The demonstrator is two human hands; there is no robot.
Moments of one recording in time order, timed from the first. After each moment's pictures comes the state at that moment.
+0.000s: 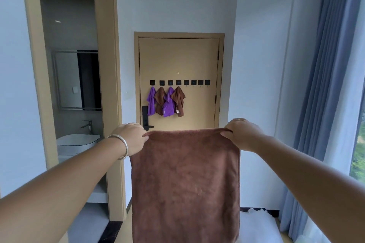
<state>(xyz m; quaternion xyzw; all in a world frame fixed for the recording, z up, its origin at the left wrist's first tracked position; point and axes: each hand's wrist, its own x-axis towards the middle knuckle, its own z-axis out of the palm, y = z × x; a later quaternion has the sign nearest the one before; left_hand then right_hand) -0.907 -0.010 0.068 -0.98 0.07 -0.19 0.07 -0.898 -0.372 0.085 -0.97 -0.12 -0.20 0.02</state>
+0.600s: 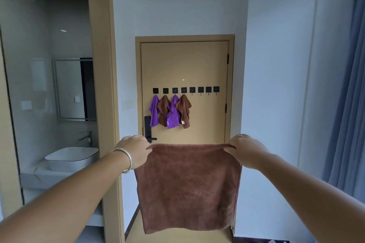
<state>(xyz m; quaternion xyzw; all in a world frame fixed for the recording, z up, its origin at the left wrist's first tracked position) -0.707 -0.037 0.062 -0.98 0.05 -0.18 0.09 -0.688 -0.394 0.068 -0.97 -0.14 -0.18 0.04</state>
